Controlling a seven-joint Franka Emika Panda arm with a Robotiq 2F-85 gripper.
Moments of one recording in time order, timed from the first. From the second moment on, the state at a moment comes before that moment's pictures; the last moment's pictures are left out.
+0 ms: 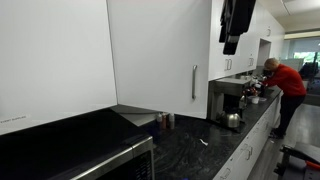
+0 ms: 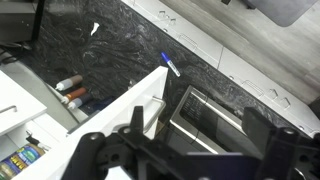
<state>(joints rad) 0.32 -0.70 0.42 -2.51 -0.10 1.93 0.04</state>
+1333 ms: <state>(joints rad) 0.20 -0.39 0.49 -2.42 -0.82 2.14 0.39</state>
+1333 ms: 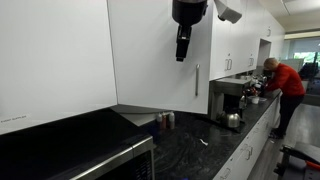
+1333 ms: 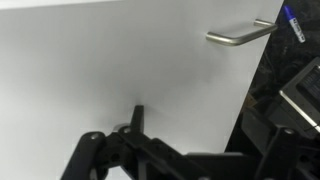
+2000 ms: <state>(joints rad) 0.18 -0.30 0.35 -2.34 -0.92 2.06 0.51</state>
